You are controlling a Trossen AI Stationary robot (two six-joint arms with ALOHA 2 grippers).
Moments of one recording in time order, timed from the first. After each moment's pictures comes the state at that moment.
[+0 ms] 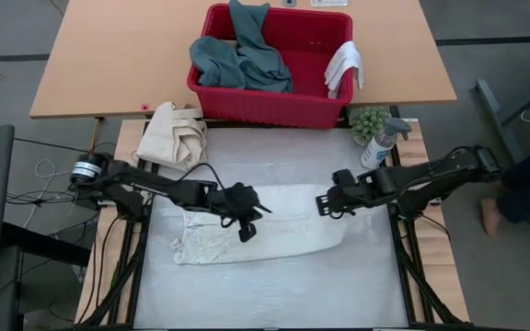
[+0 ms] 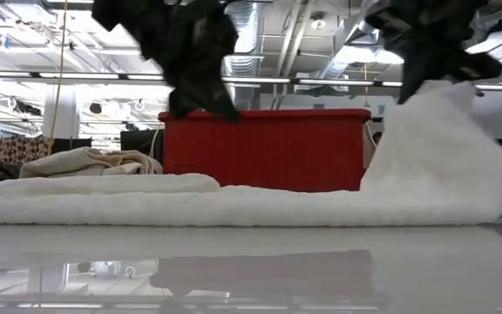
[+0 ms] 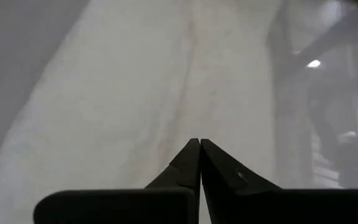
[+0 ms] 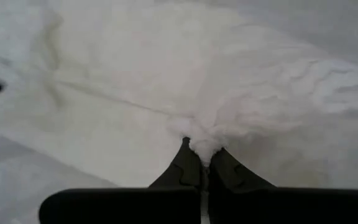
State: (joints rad) left arm -0.11 1.56 0.95 -0.11 -0.10 -0.46; right arm 0.20 1.23 1.00 -0.91 0.23 1.44
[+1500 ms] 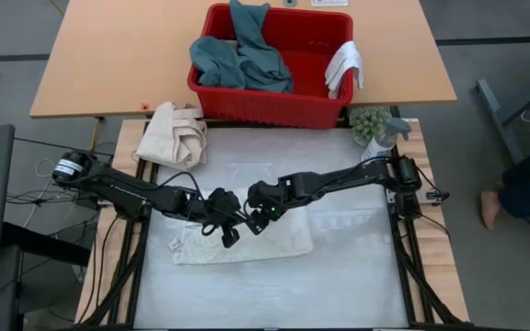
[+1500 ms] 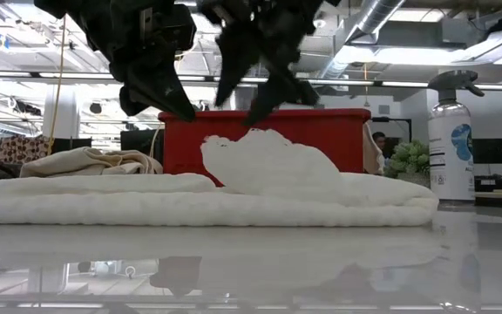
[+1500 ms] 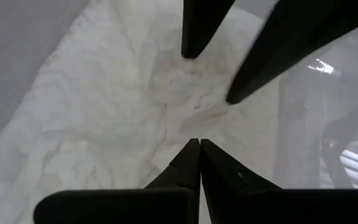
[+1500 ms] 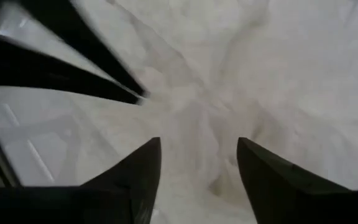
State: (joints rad) left arm -0.22 1.39 0.82 -0.17 -0.22 -0.58; right arm 0.08 1.96 1.64 -0.69 -0.02 0.86
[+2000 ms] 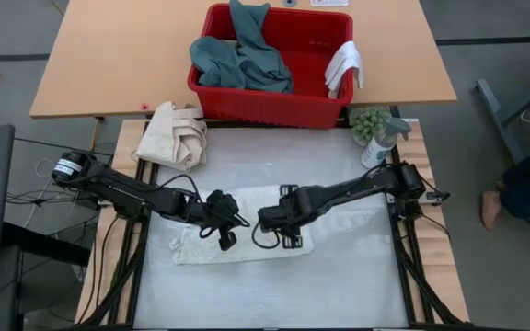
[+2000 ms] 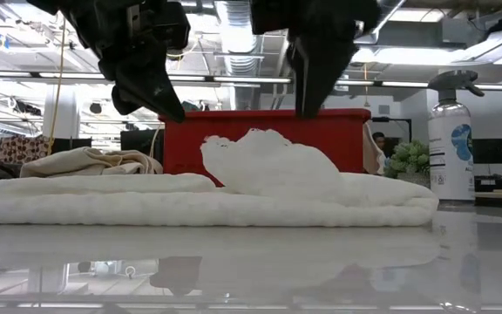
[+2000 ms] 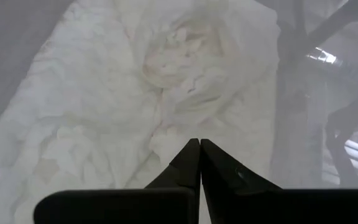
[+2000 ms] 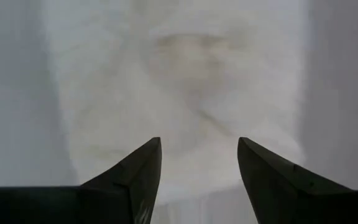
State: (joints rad) left arm -0.24 1.39 0.82 -0.22 -0.22 -0.59; right arm 0.21 1.96 1.72 -1.15 0.24 0.12
